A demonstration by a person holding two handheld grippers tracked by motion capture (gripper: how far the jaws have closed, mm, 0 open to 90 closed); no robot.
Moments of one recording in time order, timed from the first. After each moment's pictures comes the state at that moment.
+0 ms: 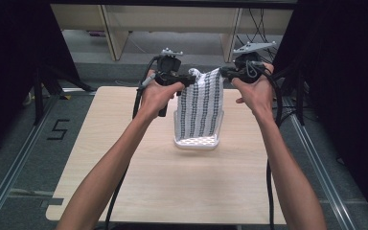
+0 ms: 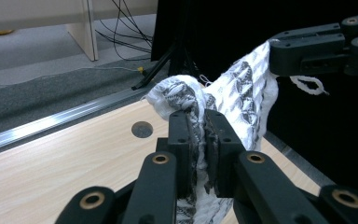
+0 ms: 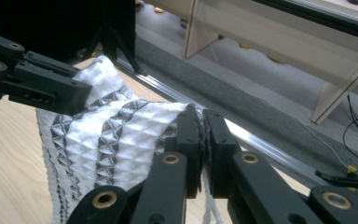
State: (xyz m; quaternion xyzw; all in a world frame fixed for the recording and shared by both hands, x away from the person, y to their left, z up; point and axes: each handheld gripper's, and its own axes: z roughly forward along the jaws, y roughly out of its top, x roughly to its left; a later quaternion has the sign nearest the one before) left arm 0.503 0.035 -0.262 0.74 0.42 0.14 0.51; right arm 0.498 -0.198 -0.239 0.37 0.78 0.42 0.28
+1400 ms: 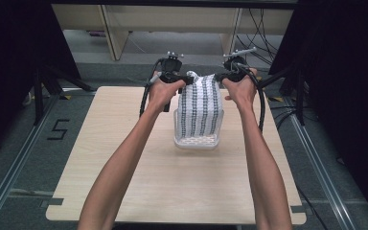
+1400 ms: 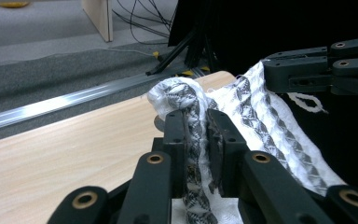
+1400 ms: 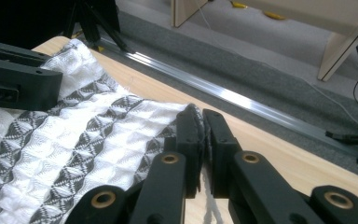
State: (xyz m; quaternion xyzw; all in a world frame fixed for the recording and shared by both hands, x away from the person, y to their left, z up) left arm 0.562 0.029 -0.311 0.74 0.45 0.14 0.47; right arm 0.566 -0.191 -0.299 0.45 0.78 0.38 0.22
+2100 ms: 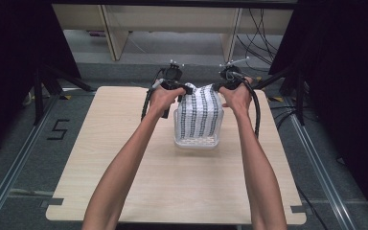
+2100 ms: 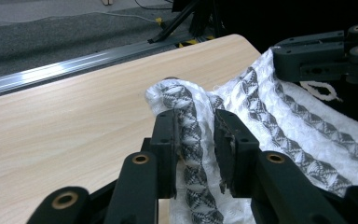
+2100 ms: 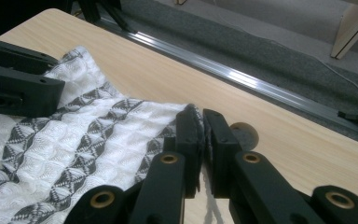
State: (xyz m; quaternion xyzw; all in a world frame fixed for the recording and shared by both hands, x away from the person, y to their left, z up) left arm 0.571 0.030 -0.342 0.77 0.47 0.11 0.42; right arm 0.574 -0.188 -0.333 0.46 0.79 0.36 0.20
